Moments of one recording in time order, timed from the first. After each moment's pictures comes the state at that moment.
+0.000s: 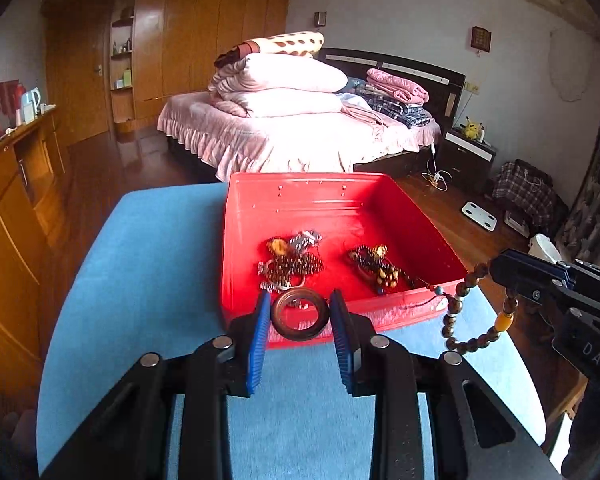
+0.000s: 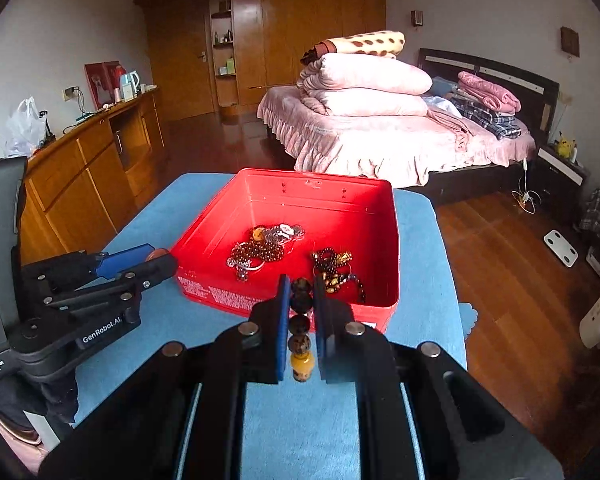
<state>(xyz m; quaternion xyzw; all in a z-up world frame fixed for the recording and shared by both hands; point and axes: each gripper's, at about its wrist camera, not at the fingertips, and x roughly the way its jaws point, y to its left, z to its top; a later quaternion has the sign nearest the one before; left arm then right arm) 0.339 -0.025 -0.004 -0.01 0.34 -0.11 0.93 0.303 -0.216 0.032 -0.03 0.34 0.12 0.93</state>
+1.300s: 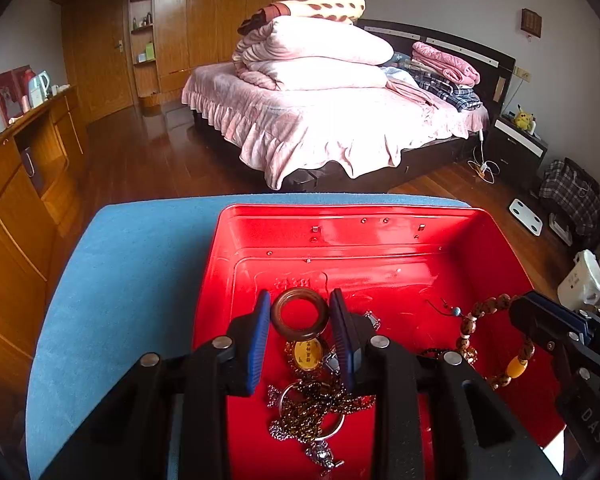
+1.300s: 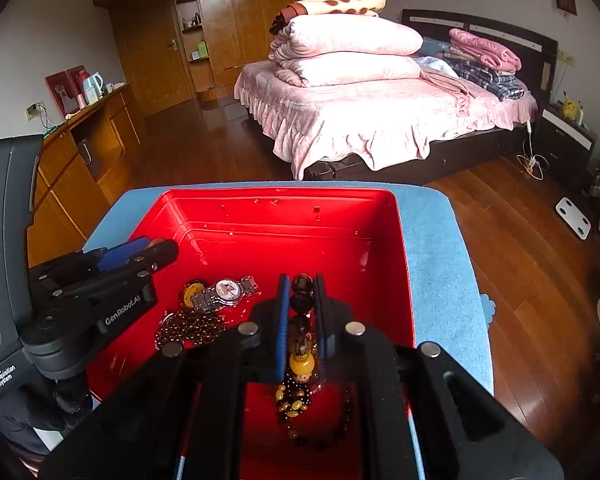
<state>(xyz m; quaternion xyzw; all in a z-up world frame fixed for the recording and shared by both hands) 0.501 -0.046 -0.042 -0.01 0.40 -0.04 0.92 0.455 -0.225 -0.018 0.01 0.39 0.09 0.92</state>
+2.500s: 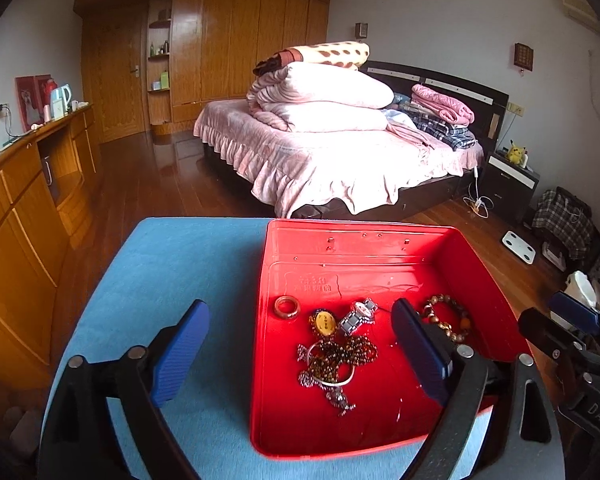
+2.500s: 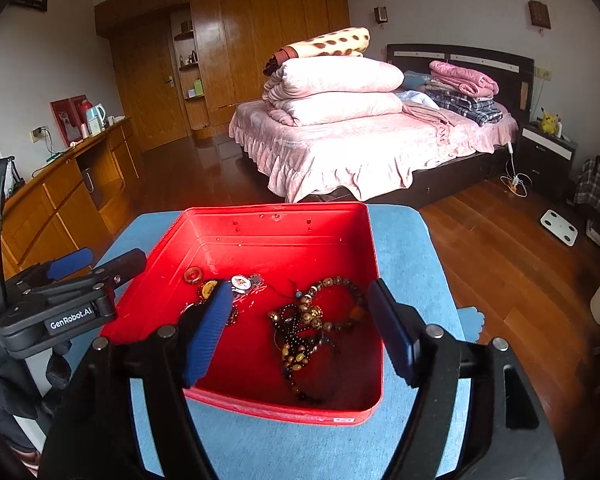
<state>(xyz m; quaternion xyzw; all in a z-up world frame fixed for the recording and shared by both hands) 0.423 -0.009 -0.008 -0.03 0.32 -0.04 0.95 0.386 -0.236 0.005 0.03 0.32 0.07 0.94</state>
